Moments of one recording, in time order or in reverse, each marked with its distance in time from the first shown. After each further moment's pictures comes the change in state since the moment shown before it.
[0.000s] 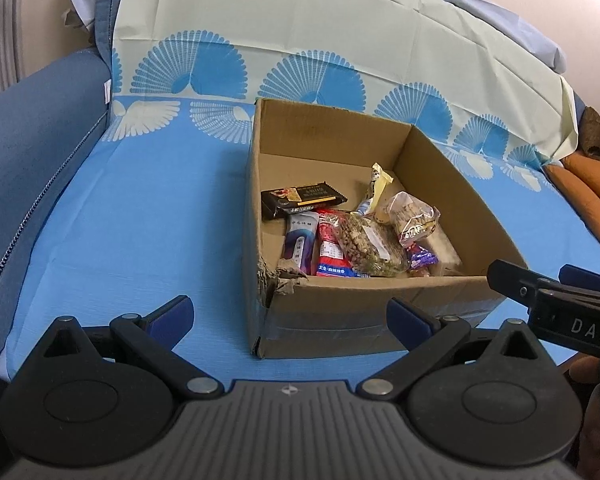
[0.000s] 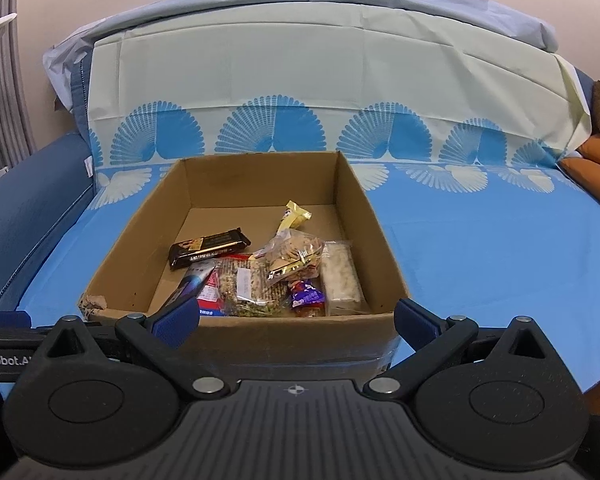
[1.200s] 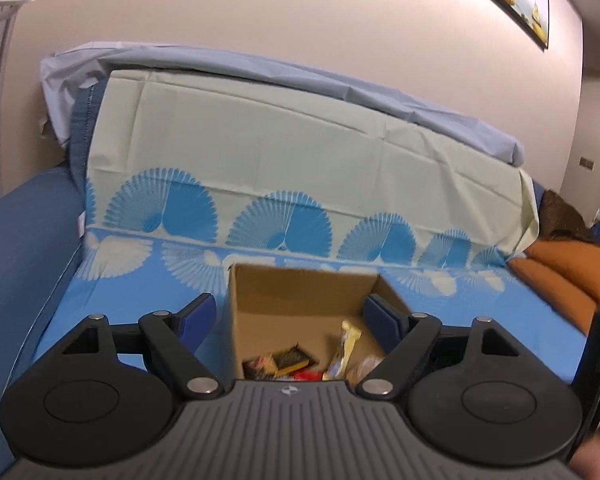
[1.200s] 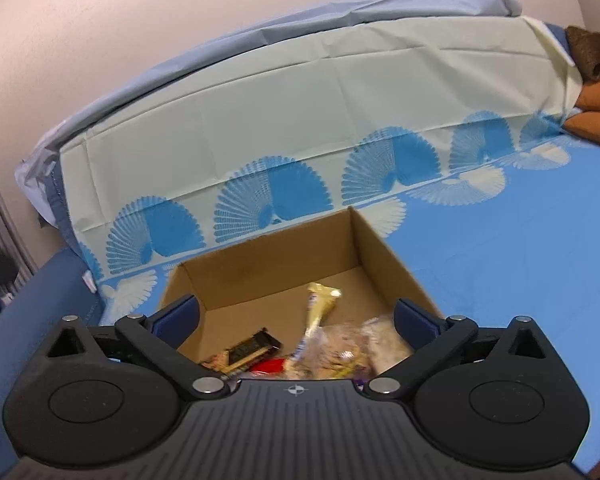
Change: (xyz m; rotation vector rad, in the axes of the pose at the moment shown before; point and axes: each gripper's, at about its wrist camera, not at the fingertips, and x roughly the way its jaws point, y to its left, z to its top) left arm -0.041 0.015 0.087 0.017 -0.329 -0.119; right arm 0.063 -0.012 0.052 0.279 -0.142 0.043
